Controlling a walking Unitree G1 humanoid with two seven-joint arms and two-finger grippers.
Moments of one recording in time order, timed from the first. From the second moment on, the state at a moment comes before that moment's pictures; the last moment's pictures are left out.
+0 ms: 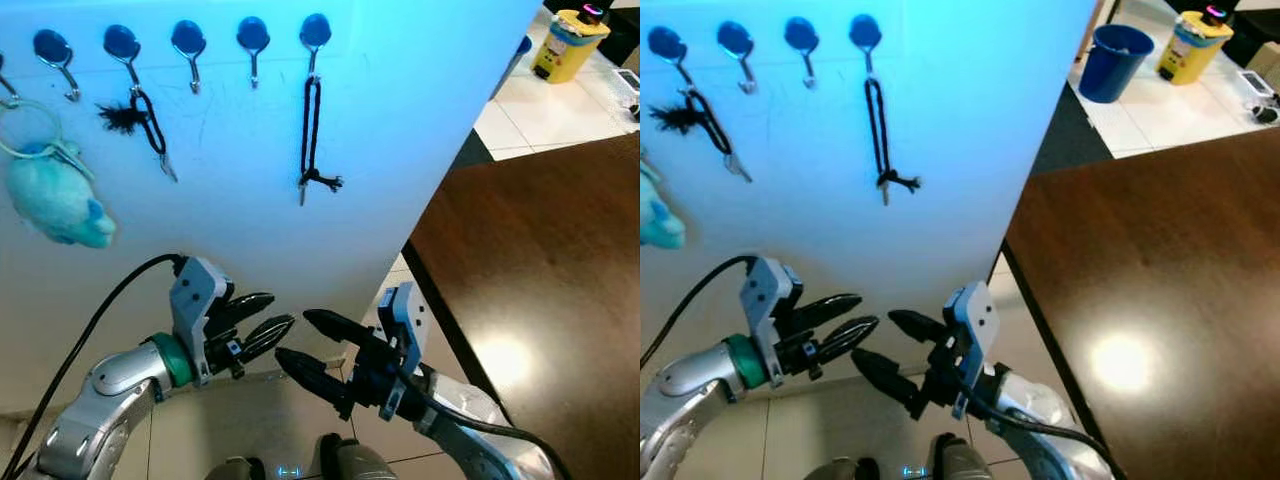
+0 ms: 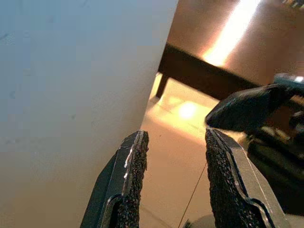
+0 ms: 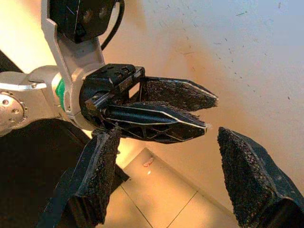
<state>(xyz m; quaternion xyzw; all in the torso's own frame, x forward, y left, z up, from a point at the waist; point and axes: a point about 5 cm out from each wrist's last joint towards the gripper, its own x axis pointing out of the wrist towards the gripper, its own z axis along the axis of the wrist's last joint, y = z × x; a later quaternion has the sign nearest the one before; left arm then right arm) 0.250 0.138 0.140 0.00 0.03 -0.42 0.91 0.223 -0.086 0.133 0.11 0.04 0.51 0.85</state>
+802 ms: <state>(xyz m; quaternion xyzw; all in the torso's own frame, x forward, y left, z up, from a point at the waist) 0.252 0.147 0.128 0.00 0.05 -0.40 0.91 0.228 -0.080 0.128 0.11 0.03 0.49 0.87</state>
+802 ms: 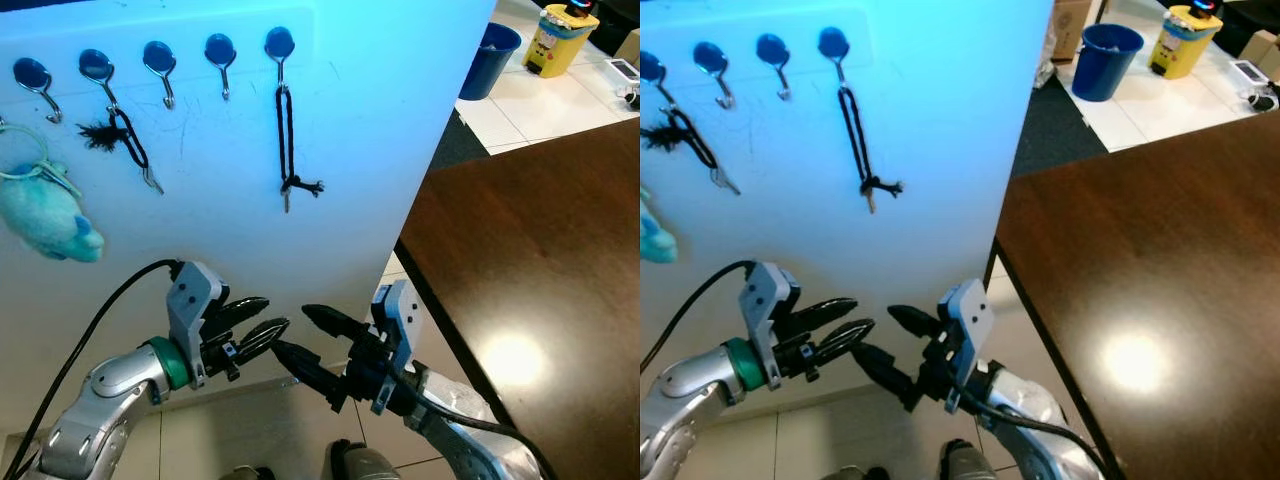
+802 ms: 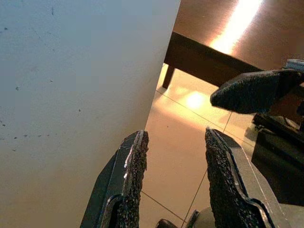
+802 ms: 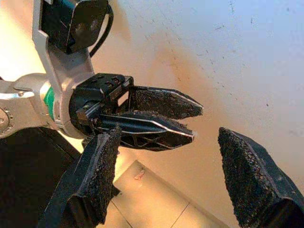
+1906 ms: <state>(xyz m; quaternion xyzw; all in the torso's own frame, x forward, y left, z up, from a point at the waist) 0.253 0.141 0.135 0.02 0.04 -0.43 0.90 0.231 -0.079 0.129 0.12 0.03 0.48 0.87</state>
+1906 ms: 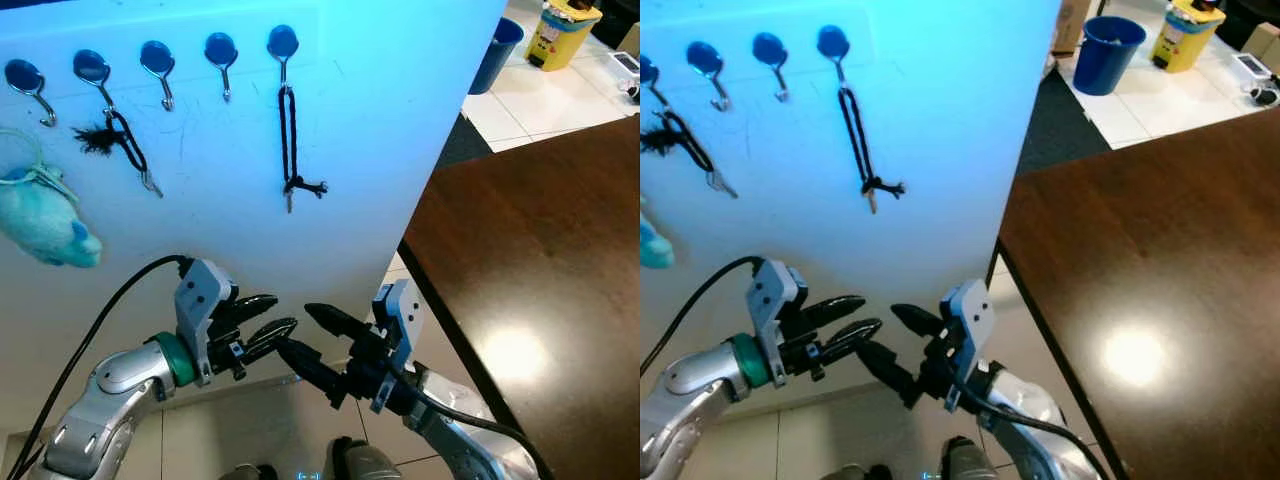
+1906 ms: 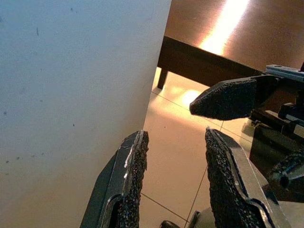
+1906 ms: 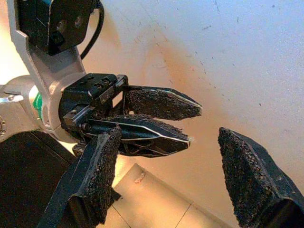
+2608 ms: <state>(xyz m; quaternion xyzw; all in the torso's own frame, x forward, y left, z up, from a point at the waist) 0.261 0.158 0.140 0.01 0.02 -0.31 0.95 0.232 -0.079 0.130 0.11 0.03 0.47 0.87</state>
